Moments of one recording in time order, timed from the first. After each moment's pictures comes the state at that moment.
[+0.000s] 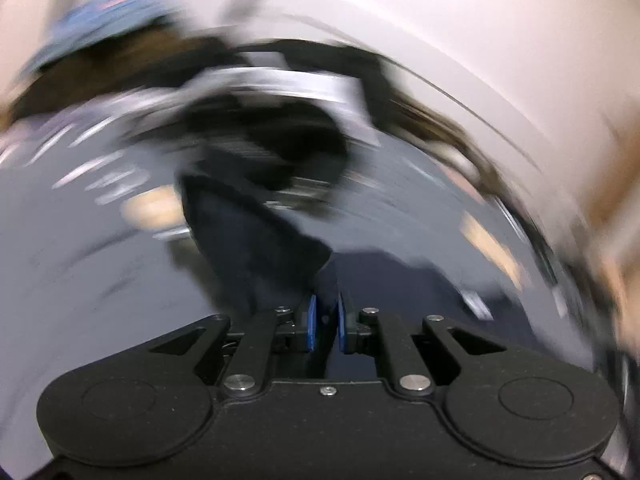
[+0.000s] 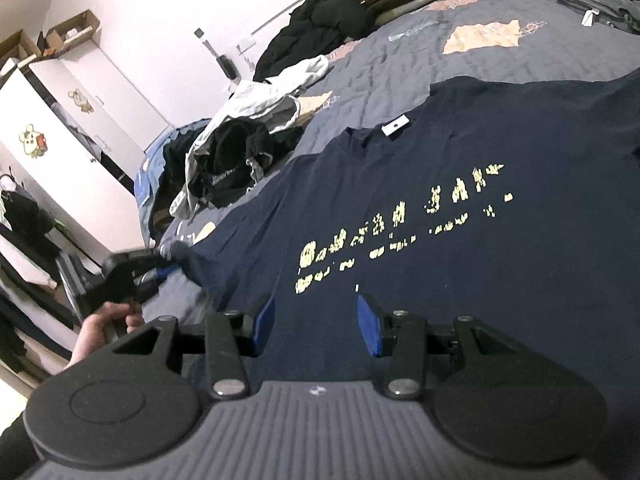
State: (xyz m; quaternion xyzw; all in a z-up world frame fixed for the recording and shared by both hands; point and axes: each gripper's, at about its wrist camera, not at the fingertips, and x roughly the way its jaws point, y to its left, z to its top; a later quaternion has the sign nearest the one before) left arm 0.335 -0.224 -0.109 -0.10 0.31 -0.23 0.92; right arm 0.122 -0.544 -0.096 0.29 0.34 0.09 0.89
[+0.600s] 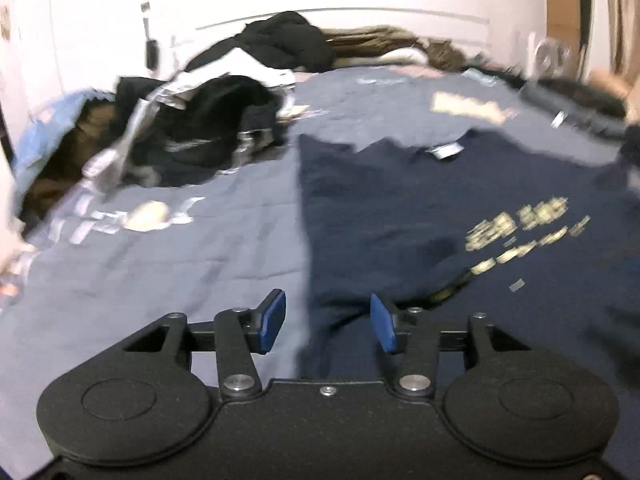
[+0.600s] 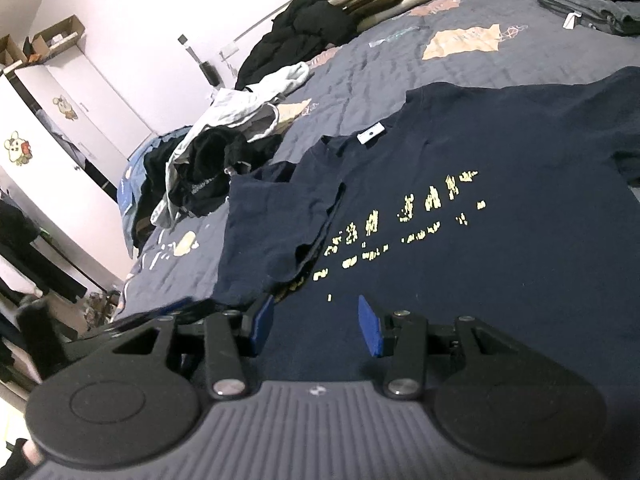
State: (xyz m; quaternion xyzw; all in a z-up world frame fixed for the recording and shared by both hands) left arm 0.237 -0.259 -0.131 0.12 0.32 -0.19 0.92; right arm 0.124 -0.552 -0.102 0.28 0.34 0.06 0.90
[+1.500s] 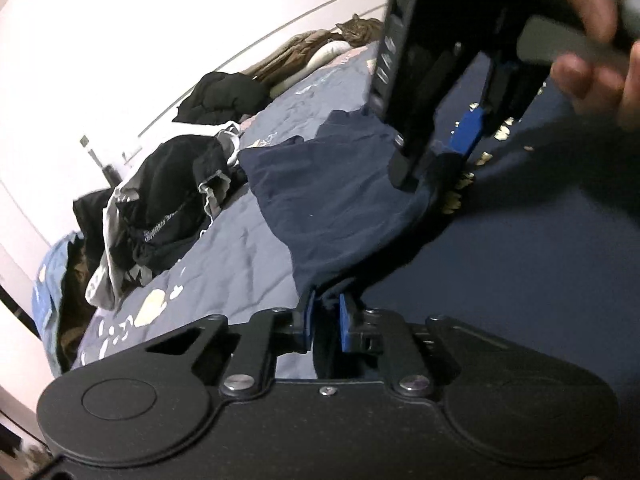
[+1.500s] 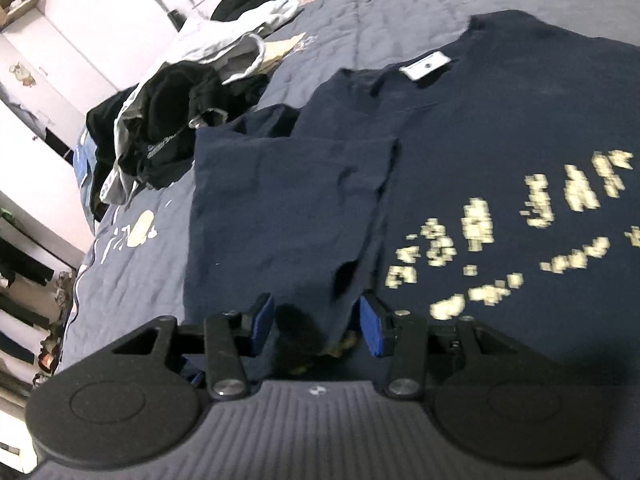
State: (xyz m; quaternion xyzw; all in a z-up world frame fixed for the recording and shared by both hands) left arm 0.222 -0.282 -0.190 0.35 0.20 -0.23 0.89; right arm 0.272 -0.479 -0.158 0.27 0.42 0.05 0.86
